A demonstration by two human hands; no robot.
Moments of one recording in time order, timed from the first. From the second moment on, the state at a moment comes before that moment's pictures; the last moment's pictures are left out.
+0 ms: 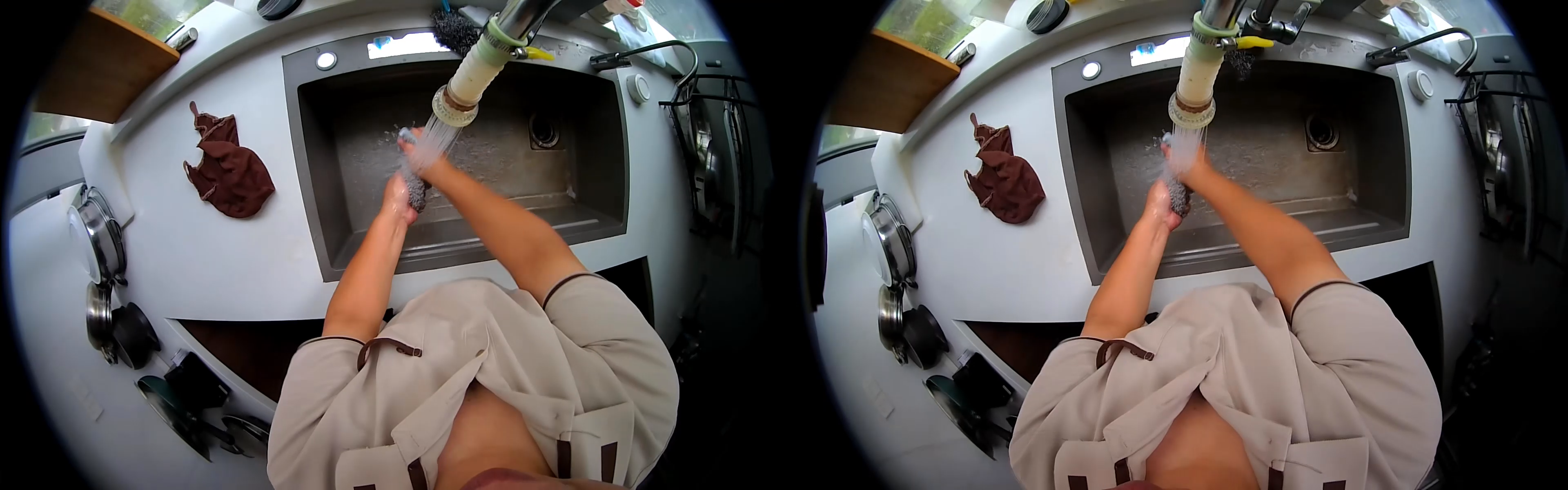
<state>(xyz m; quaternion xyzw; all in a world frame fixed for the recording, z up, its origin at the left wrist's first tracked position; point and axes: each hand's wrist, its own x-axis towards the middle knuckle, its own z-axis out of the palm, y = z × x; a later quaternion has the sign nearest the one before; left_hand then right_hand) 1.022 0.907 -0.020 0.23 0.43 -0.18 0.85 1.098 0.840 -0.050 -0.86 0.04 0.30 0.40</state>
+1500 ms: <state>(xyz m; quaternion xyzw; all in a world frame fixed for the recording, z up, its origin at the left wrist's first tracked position) 1.039 0.932 -0.043 0.35 0.41 -0.18 0.82 1.107 0.823 -0.032 -0.90 0.07 0.21 0.37</state>
